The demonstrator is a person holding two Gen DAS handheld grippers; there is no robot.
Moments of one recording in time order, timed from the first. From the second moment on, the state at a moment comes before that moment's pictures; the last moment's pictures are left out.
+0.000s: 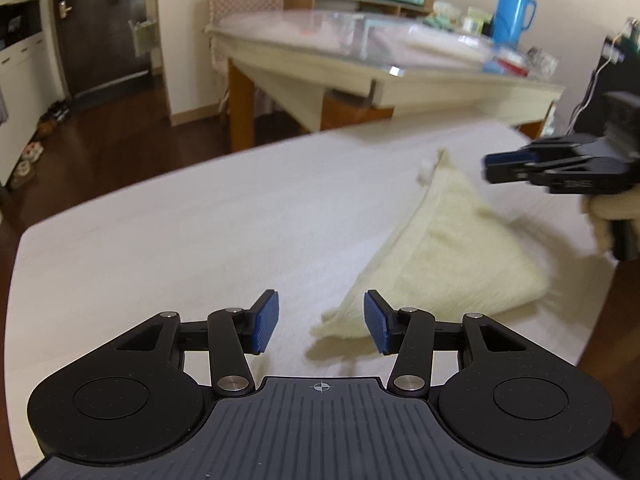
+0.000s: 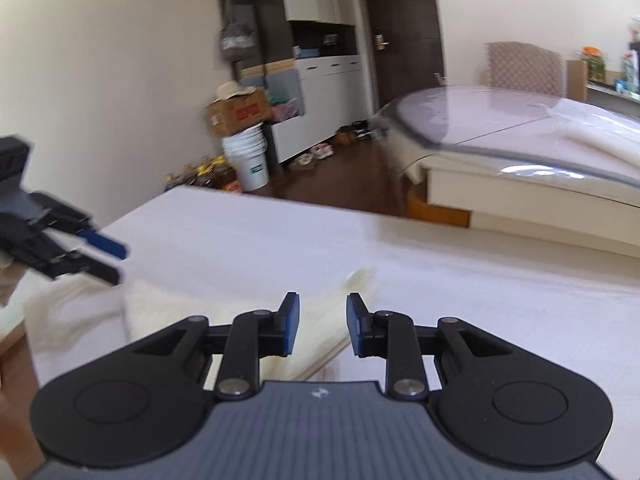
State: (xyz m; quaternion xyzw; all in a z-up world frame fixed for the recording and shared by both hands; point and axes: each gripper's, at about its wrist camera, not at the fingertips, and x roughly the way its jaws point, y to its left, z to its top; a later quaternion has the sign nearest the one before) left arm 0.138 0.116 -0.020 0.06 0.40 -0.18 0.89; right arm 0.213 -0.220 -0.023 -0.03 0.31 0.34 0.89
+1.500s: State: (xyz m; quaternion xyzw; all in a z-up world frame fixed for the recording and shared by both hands) left arm 0.141 0.126 -0.020 0.04 0.37 -0.14 0.92; right arm 0.102 -0.190 -0.037 -0.03 0.29 0.31 0.91
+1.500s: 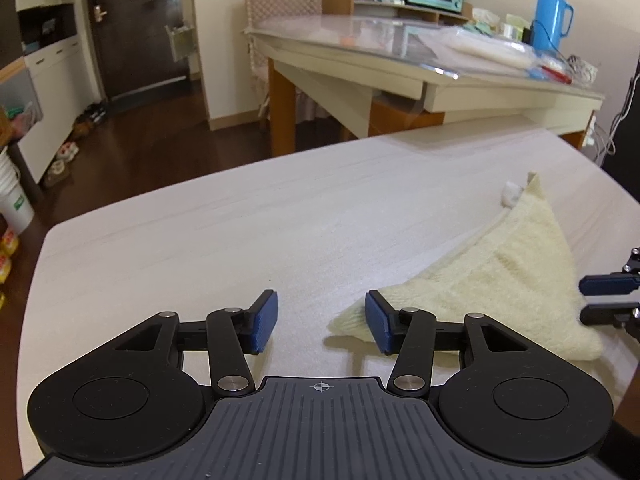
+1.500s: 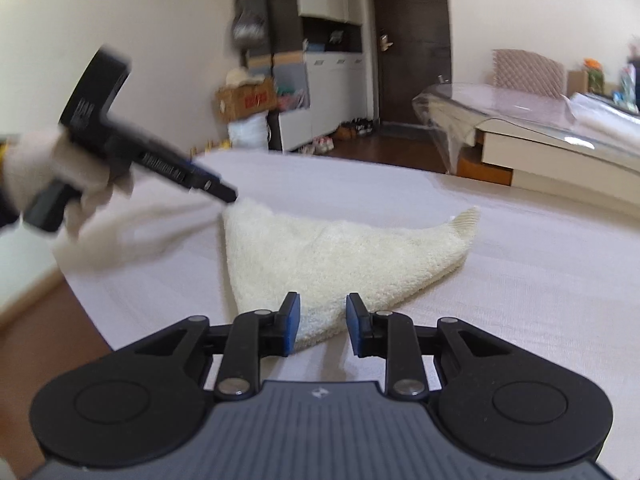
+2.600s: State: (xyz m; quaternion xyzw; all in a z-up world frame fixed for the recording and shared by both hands) left arm 0.144 0.110 -0.037 0.02 0.38 -0.13 0.91; right arm 0.075 -0.133 -0.041 -0.10 0.26 0.34 0.90
